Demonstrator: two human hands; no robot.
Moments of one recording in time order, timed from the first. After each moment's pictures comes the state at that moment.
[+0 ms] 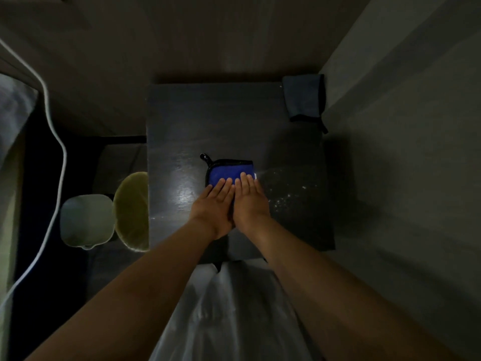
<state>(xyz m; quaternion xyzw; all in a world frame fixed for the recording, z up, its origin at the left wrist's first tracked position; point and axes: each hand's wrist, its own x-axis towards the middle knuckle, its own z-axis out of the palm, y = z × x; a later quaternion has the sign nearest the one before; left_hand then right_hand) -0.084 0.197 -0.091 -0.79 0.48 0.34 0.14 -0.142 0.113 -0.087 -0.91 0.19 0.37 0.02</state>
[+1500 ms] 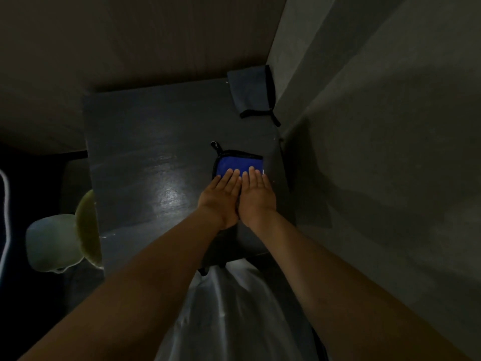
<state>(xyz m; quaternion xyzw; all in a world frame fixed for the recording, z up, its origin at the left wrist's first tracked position) -0.131 0.087 -0.092 -0.74 0.55 0.33 0.20 -0.201 0.019 -0.080 -0.89 0.27 0.38 0.04</state>
